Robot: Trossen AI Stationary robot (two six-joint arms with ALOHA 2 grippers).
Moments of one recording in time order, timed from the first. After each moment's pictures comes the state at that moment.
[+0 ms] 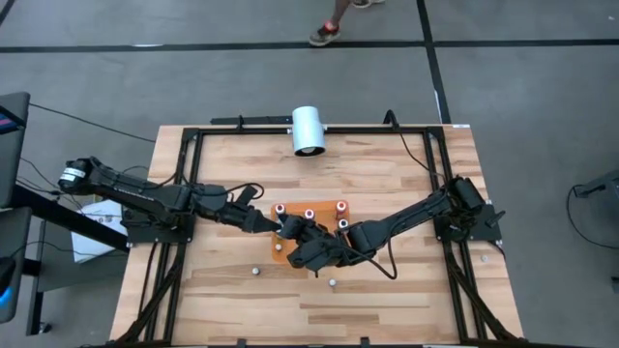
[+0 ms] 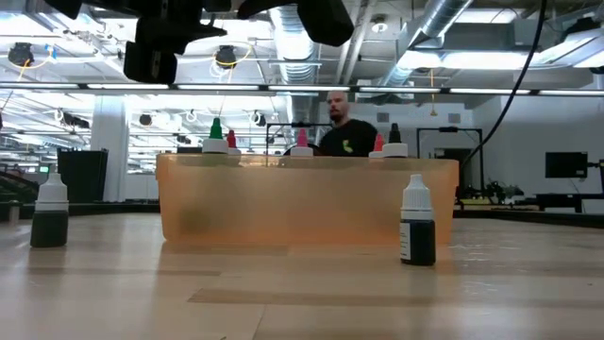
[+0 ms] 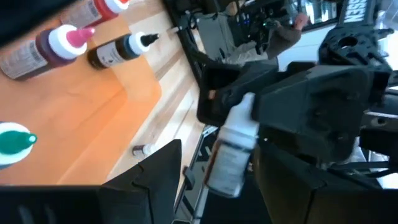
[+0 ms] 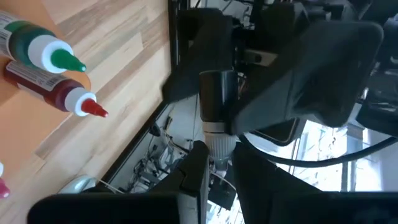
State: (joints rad) left arm -0.17 1.03 0.61 0.19 0.00 -1.26; right arm 0.38 1.97 1.62 -0.16 0.92 -1.50
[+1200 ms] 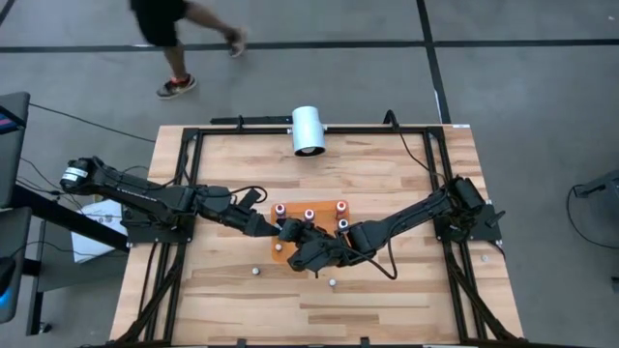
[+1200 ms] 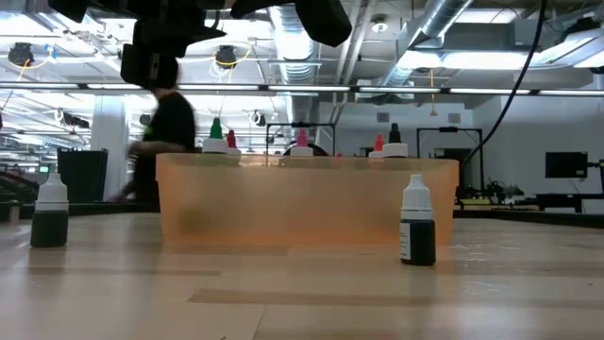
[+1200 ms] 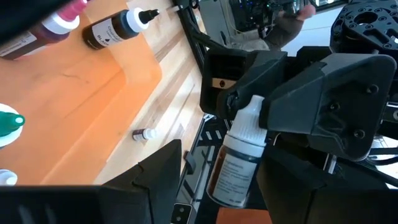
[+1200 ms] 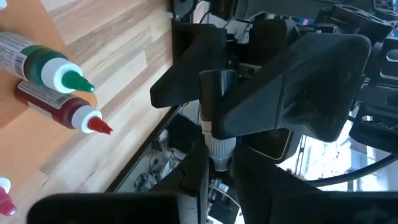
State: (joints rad) left arm -0.17 1.06 0.61 0.20 0.07 -1.27; right arm 0.38 1.97 1.62 -0.16 0.85 -1.50
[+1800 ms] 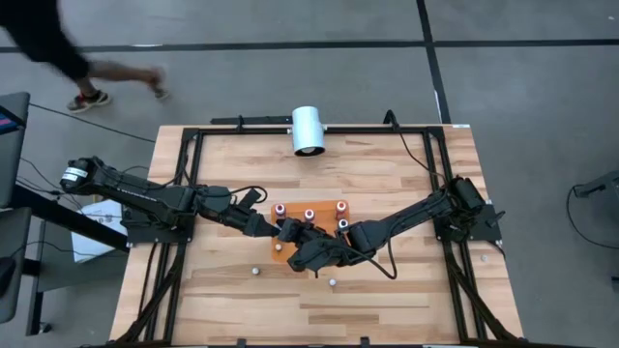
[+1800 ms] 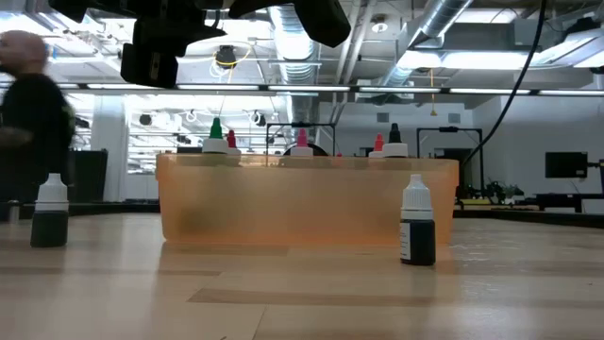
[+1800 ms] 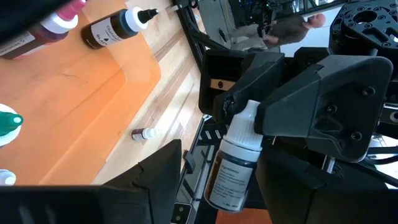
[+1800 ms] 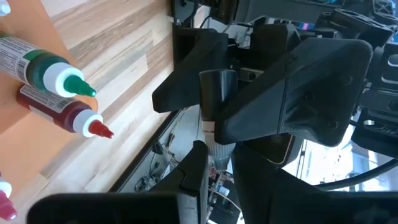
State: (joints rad) left arm -0.17 1.06 0.61 0.20 0.07 -1.27; right arm 0.38 1.97 1.62 -0.16 0.83 -1.50
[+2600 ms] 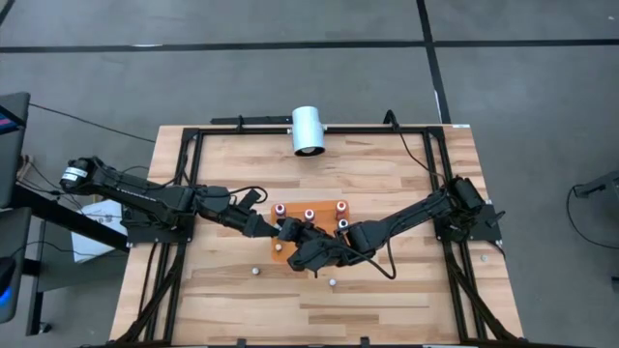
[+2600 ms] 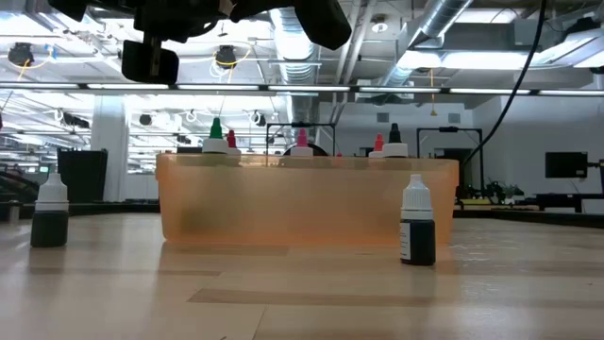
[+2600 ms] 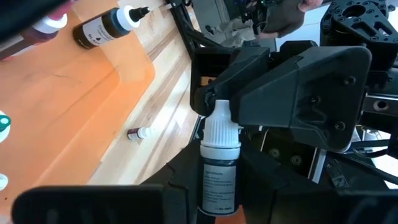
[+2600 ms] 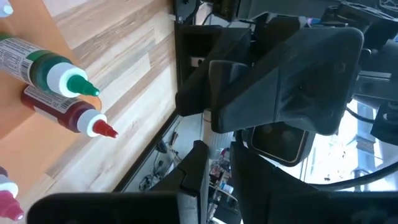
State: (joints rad) left arm -0.17 1.06 0.61 0.20 0.07 -1.26; right arm 0.38 1.97 1.62 -0.17 0.84 -1.48
